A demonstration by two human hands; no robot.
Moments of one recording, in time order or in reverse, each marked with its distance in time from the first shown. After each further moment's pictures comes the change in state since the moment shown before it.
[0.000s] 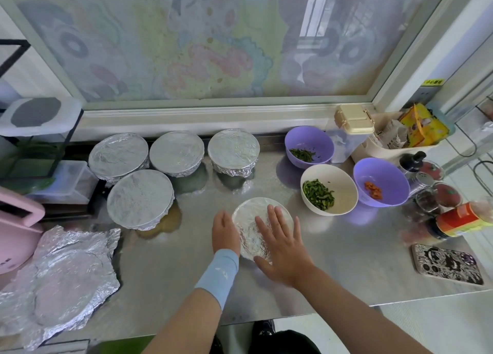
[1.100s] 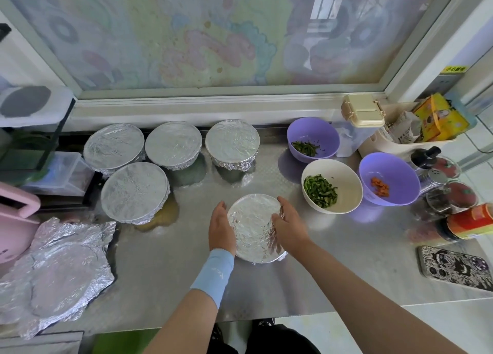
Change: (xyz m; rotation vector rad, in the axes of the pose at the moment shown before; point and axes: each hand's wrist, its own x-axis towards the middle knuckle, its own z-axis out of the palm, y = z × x) left_hand 0.001 0.001 0.010 -0.191 0.015 -0.043; right_hand 0.045 0.027 -0.017 0.954 0.001 0.551
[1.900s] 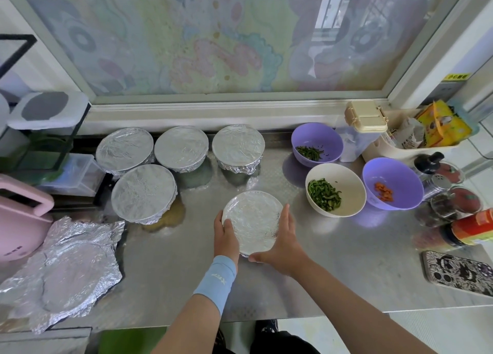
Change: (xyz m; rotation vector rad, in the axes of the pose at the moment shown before) left_hand -0.013 -0.010 -0.013 0.086 -0.062 0.028; right_hand -0.035 0.011 0.019 -0.147 -0.162 -0.107
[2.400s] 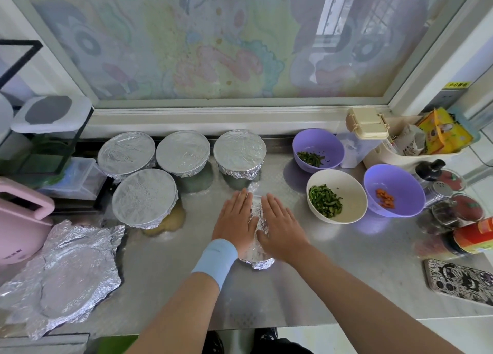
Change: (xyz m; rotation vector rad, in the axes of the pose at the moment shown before) left_hand 0.044 0.020 0.004 1.292 -0.230 0.748; right_hand 0.036 -0.022 -0.016 -0.692 0.071 -0.309
